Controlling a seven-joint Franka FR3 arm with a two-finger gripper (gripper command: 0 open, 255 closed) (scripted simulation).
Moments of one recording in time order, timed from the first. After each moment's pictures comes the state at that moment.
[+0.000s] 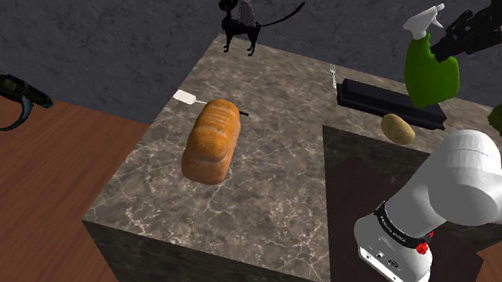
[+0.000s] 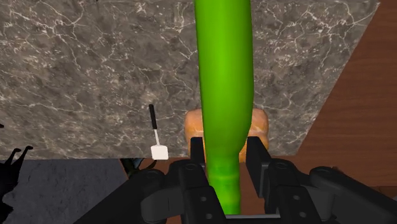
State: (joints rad) arm 0.22 -1.43 -0.50 -2.46 -0.17 1.48 -0.73
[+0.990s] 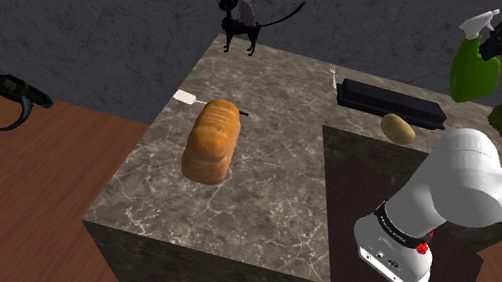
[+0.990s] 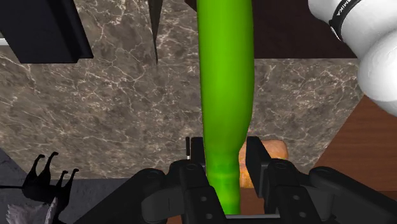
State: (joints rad) arm 0.29 -1.36 -0.79 -2.07 -0.42 1.27 -1.02
